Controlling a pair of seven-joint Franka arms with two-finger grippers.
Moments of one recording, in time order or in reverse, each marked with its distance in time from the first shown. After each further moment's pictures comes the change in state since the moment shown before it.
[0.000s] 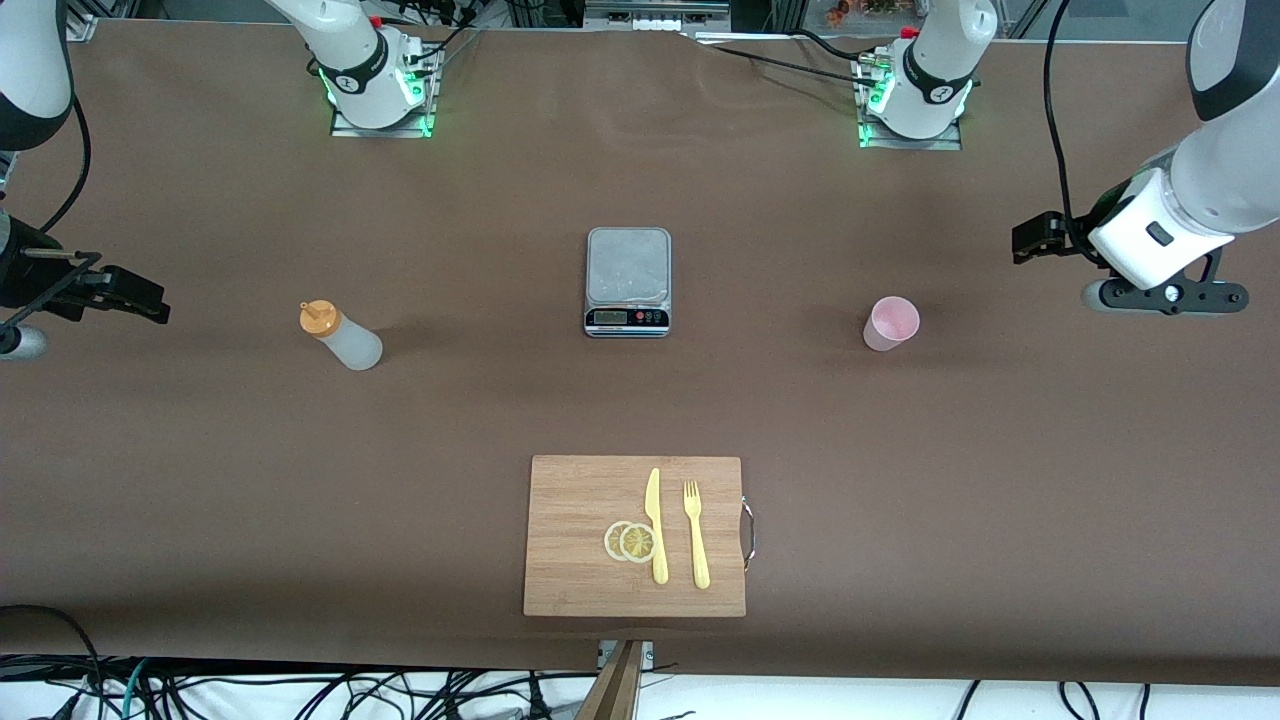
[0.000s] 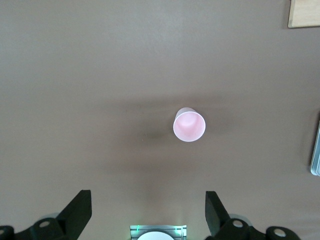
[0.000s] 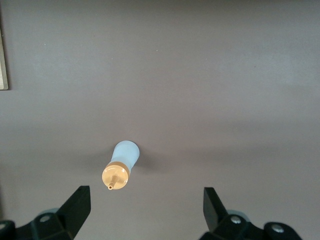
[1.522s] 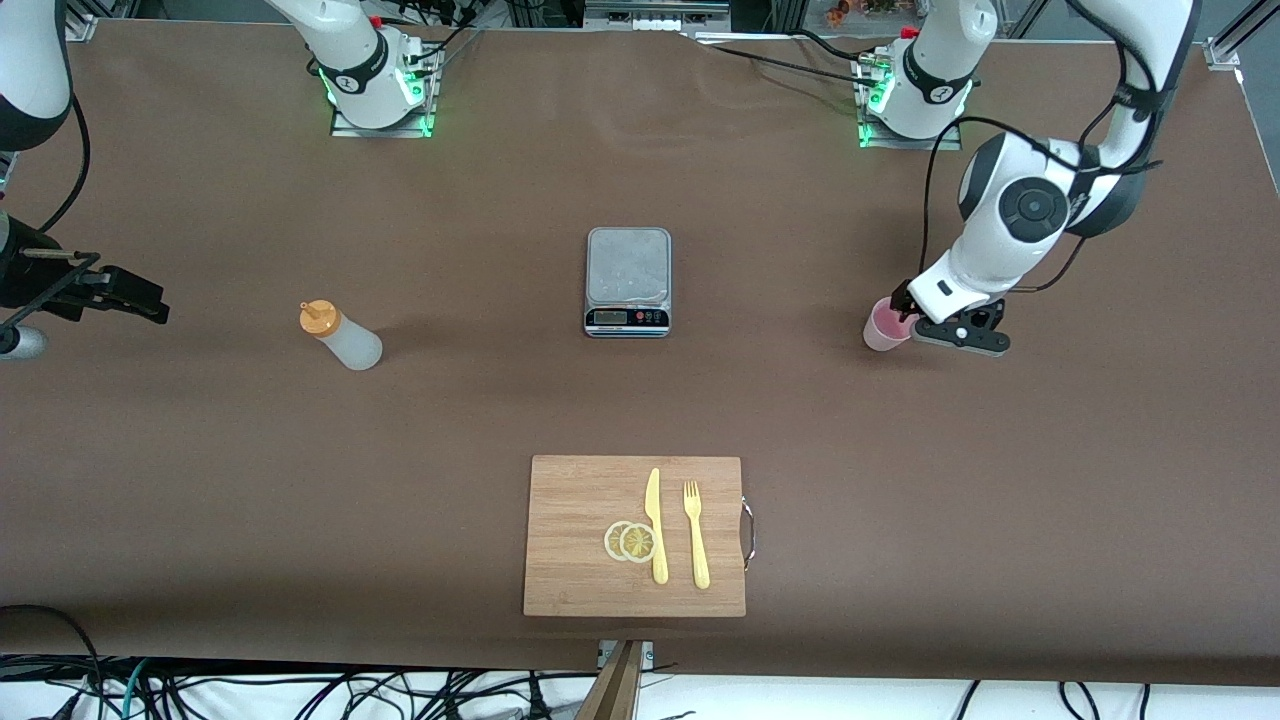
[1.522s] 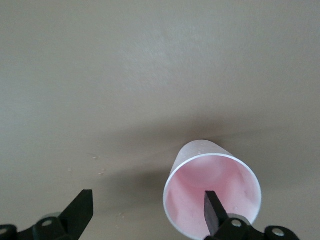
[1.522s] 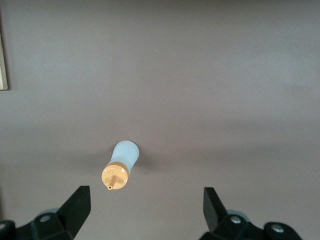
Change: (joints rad) left arm 0.000 0.079 -0.057 -0.798 0.149 1.040 0.016; right arm -0.001 0.000 0.000 0.000 0.000 0.000 0.000
